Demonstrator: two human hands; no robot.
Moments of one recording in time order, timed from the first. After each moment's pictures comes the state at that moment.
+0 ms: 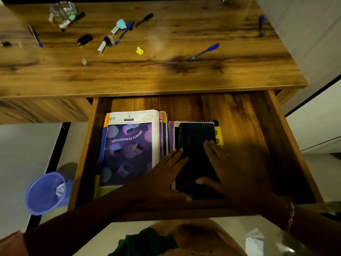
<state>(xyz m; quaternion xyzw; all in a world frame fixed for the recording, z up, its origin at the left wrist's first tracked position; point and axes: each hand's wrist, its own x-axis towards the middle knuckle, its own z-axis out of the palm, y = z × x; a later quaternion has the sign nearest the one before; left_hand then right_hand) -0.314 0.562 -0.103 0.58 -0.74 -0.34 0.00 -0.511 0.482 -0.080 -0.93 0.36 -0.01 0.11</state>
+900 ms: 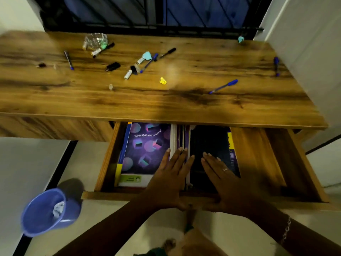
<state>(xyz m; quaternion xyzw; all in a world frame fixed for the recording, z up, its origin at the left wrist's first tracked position) -0.268 0.530 -0.091 0.66 -0.74 -0.08 -0.06 -0.458 0.441 -0.091 -0.97 0.25 0.06 -0.03</state>
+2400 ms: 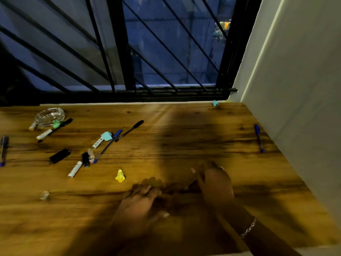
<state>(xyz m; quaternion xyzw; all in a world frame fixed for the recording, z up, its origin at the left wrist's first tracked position) -0.184 0.284 -0.021 0.74 -0.66 -0.11 0.05 -0.360 0.150 -0.030 -0.83 0.54 -0.12 0.11</state>
